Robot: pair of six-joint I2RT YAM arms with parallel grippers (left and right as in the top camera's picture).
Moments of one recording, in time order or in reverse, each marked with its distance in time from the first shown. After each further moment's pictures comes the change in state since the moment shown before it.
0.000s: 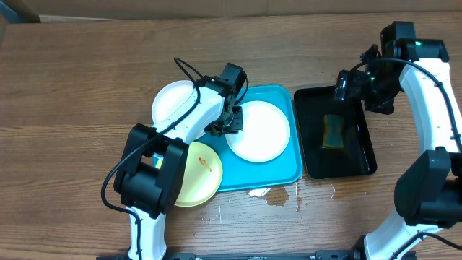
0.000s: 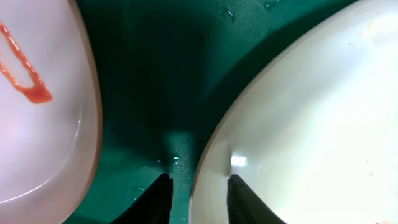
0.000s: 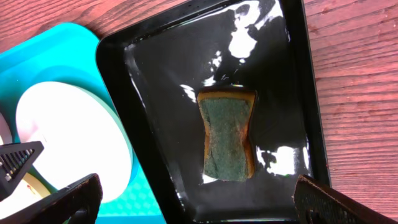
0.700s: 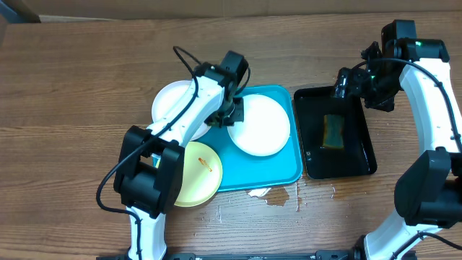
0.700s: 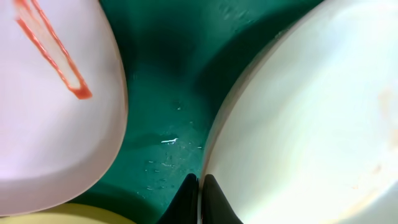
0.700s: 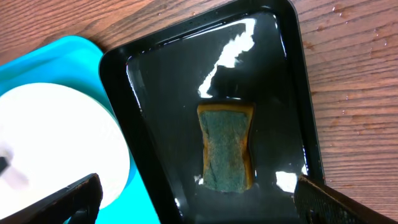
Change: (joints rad) left arm 0.002 0.000 0.175 -0.172 -0.003 0.032; right arm 0.000 0.000 0.000 0.036 0.005 0.000
